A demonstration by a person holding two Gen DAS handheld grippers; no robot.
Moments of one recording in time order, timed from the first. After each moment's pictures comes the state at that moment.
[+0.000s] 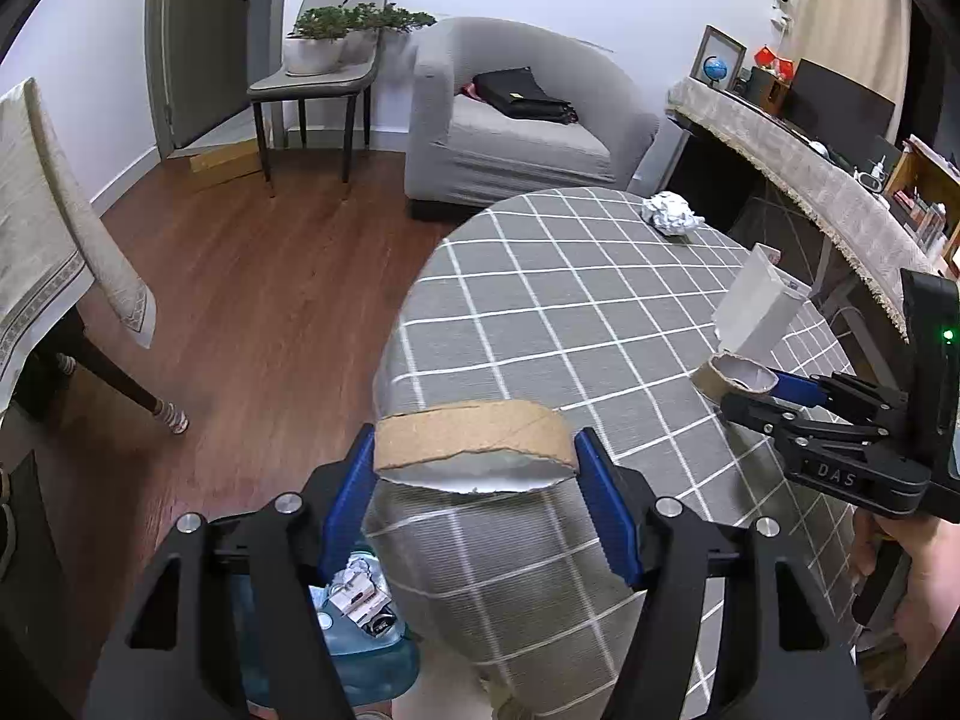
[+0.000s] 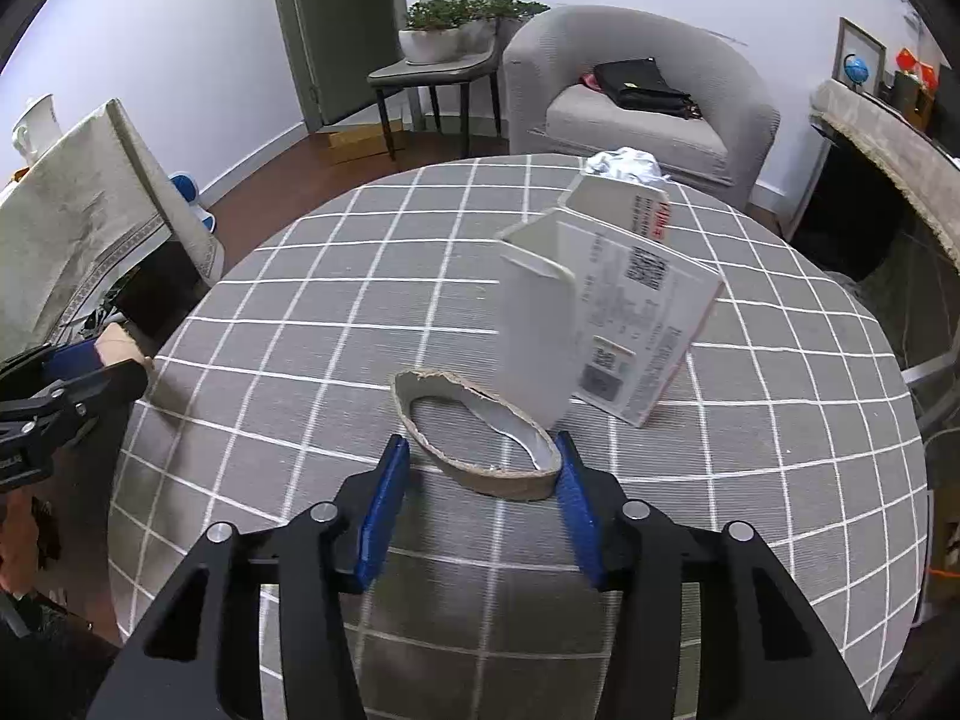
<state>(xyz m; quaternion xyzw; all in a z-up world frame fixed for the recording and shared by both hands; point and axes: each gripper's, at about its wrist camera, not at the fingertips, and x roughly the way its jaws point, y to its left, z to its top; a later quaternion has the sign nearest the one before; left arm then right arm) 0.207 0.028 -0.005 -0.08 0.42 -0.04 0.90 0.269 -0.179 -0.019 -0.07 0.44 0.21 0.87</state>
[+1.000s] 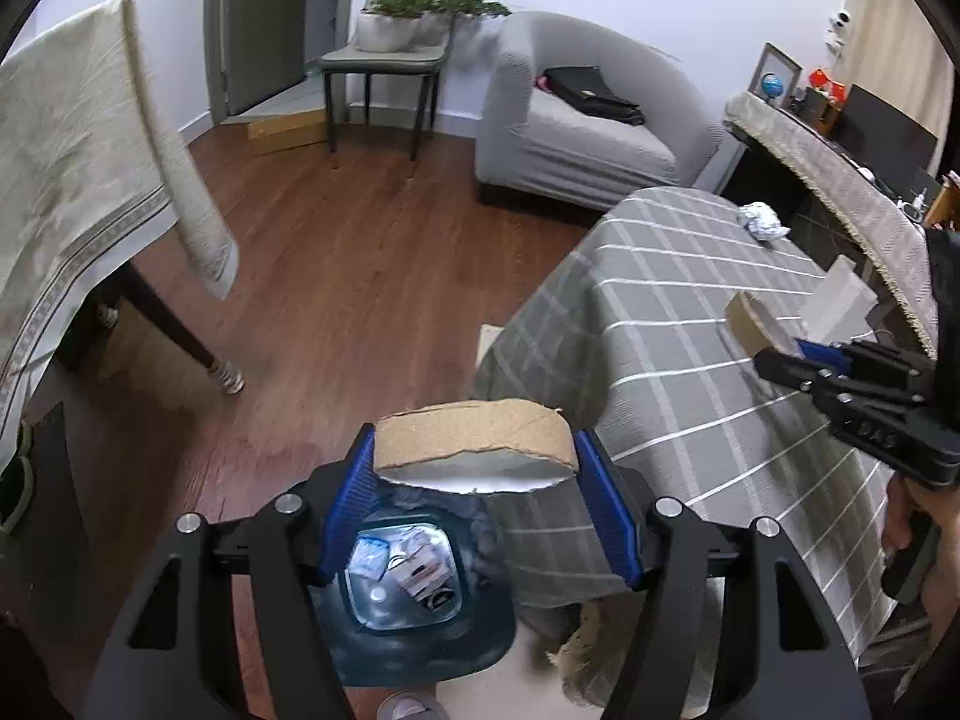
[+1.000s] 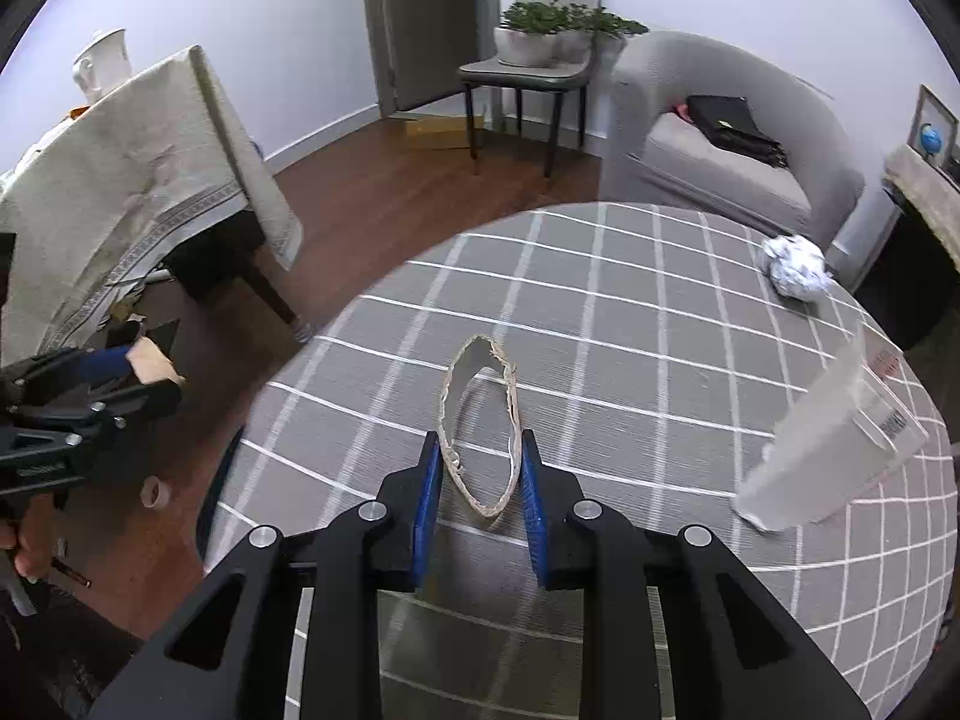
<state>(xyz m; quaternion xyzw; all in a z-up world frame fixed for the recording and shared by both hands) 0.173 0.118 -0.021 -0.10 0.44 0.01 0.89 0.259 -0.076 -0.009 -0.11 0.42 0.28 0.85</state>
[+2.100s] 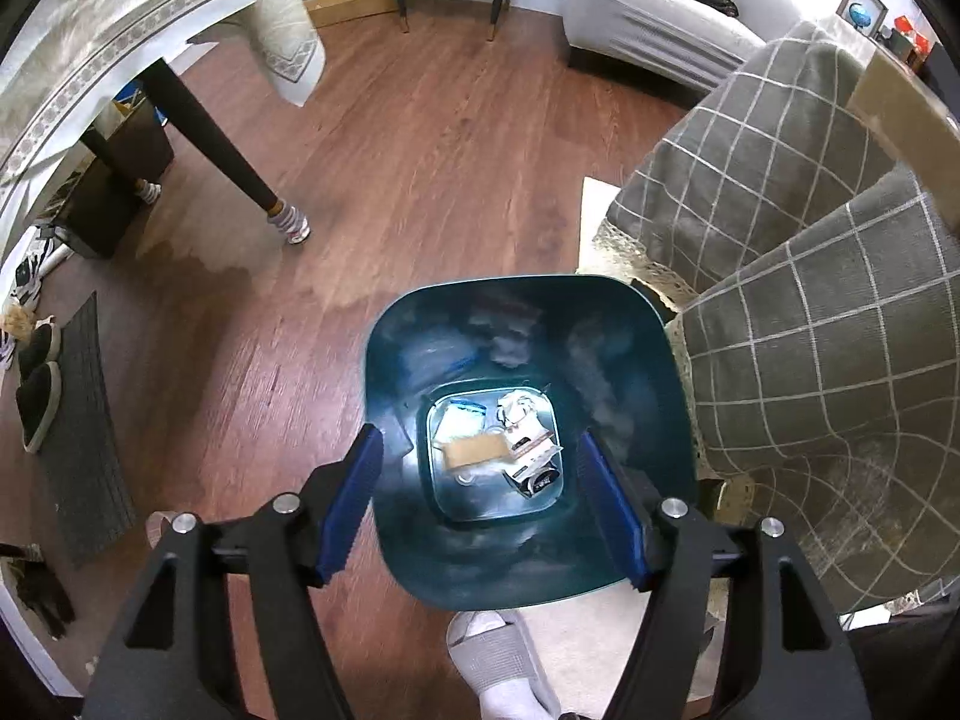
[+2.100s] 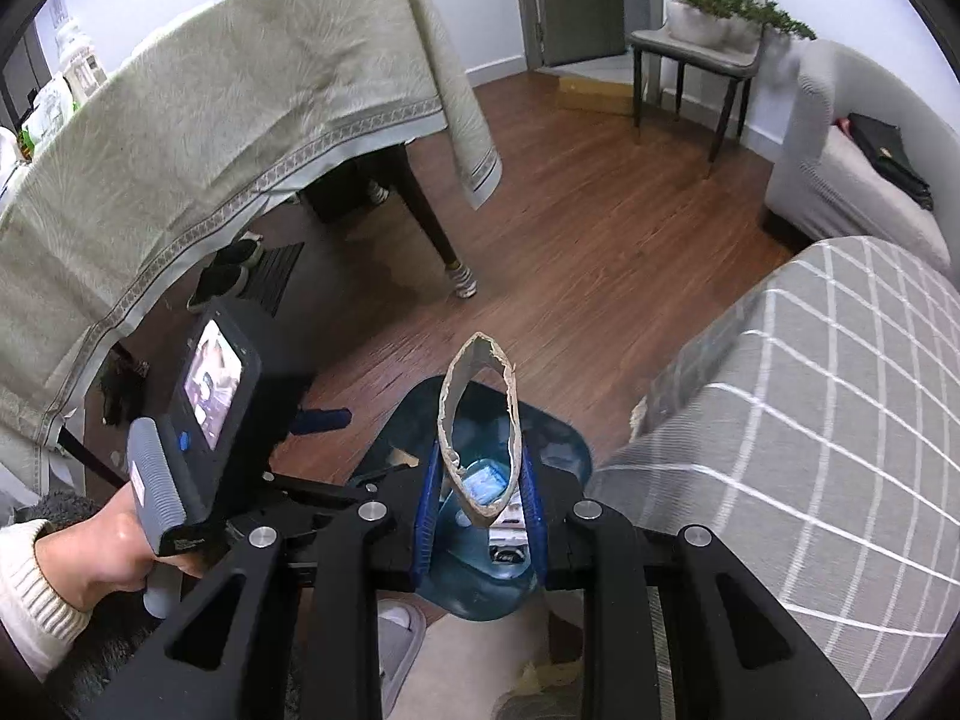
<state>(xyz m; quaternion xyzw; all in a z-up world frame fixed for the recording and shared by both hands) 0.131 0.194 -0.149 -0.09 0.56 0.07 0.82 0.186 0.062 -0.037 -0.15 0.47 0.41 0.77</state>
